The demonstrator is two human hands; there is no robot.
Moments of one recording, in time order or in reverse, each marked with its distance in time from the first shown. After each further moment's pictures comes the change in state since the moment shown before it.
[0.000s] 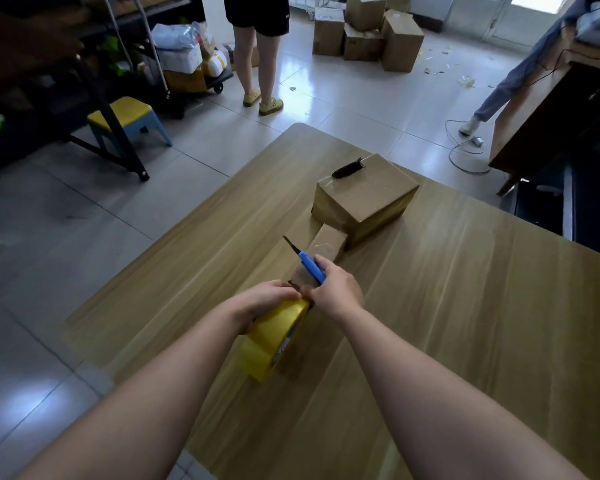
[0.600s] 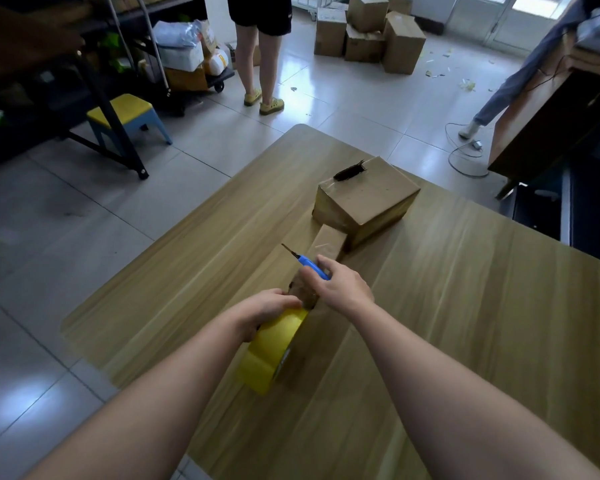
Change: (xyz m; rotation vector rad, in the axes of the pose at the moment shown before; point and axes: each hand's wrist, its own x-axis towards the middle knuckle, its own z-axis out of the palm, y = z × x) left_hand 0.012 -0.013 0.004 -0.041 0.008 -0.048; right_hand 0.005 0.001 -0.018 -0.025 -0.060 -0.088
